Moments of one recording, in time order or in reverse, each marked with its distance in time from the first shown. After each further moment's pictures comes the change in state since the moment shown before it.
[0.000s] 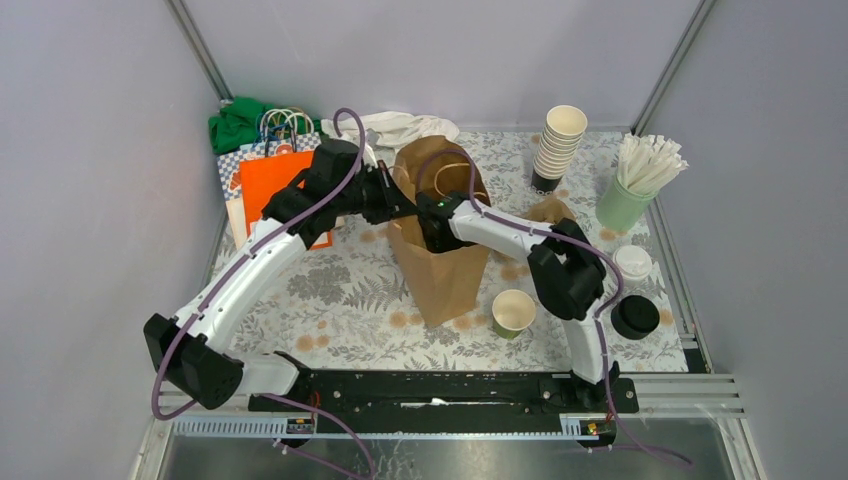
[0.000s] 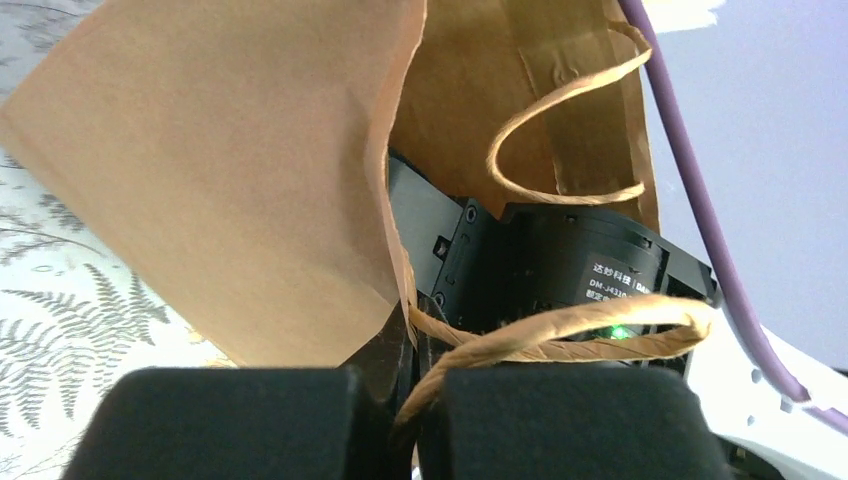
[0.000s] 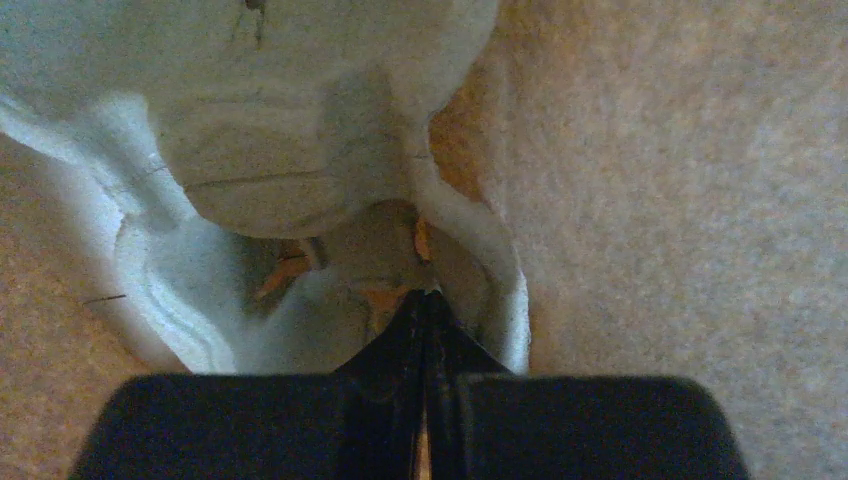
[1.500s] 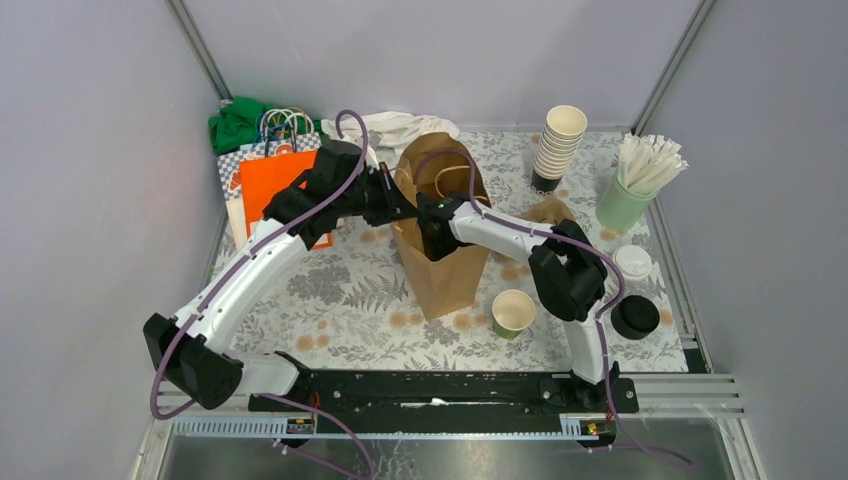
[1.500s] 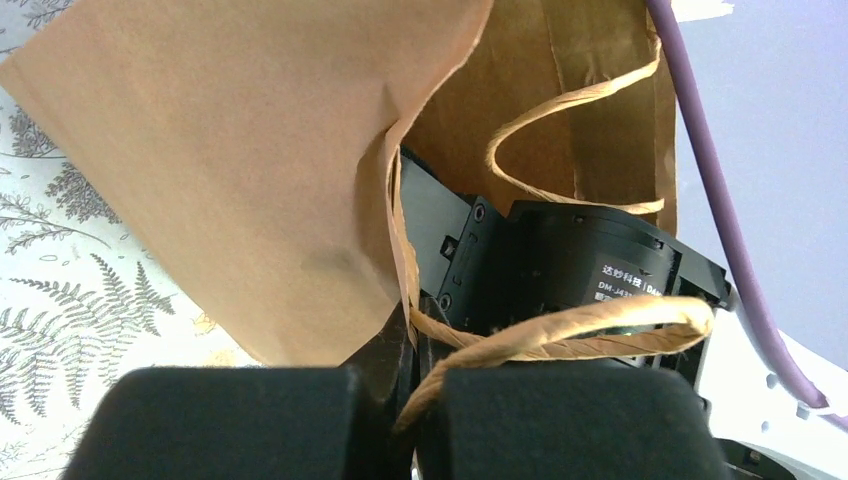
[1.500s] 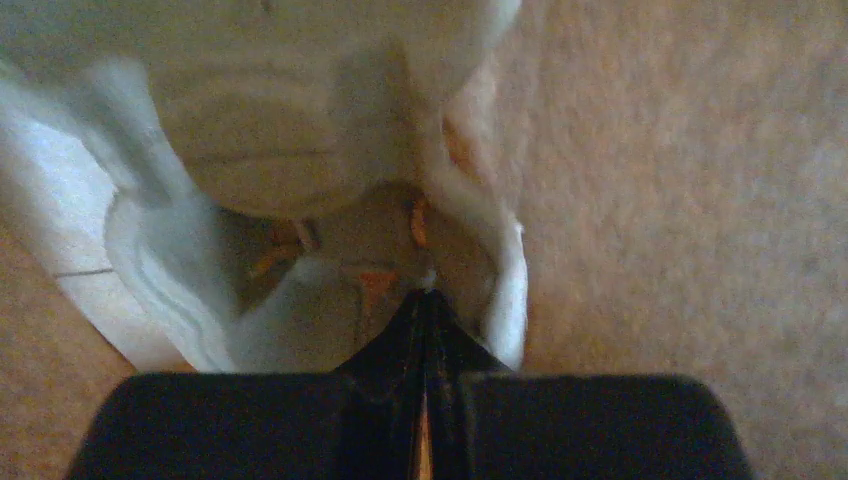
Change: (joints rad) left arm -0.025 0.003 -0.003 -0.024 -0.005 0.006; right arm 0.006 -0.031 -0.060 0.053 0.052 -0.041
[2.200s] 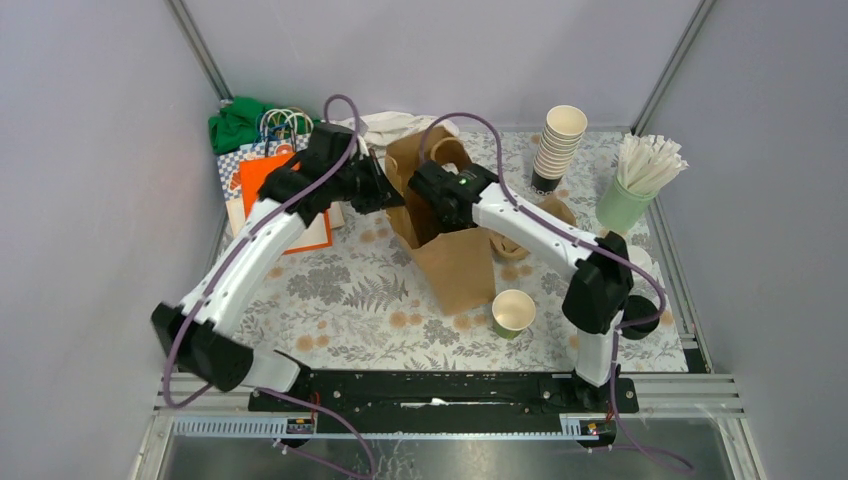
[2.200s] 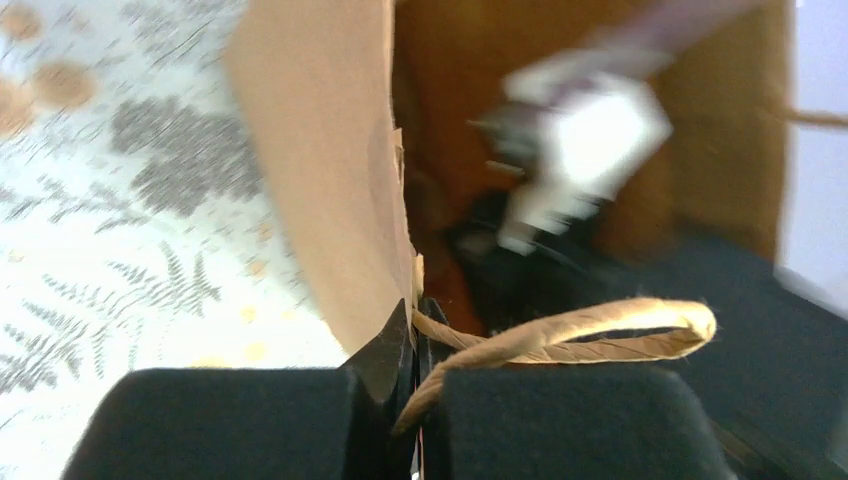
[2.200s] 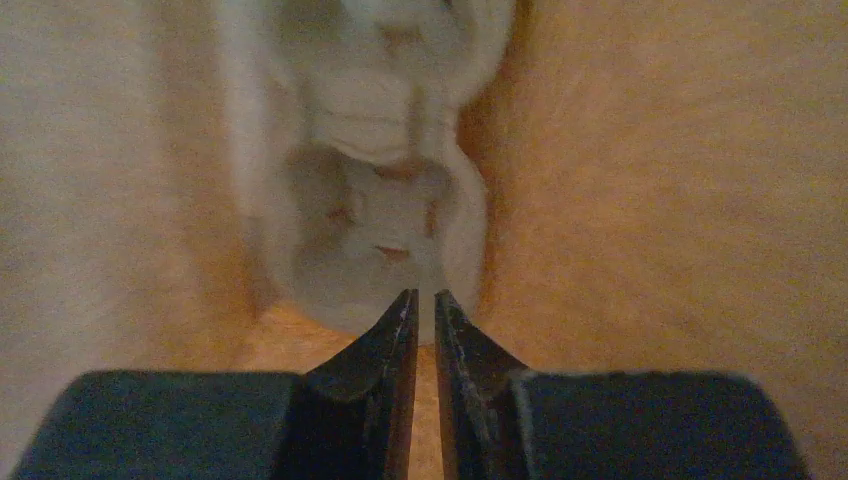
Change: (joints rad) left arm 0.074 0.034 0.164 -0.120 0.000 0.016; right arm -0.013 -0.141 0.182 -0.176 0.073 -0.018
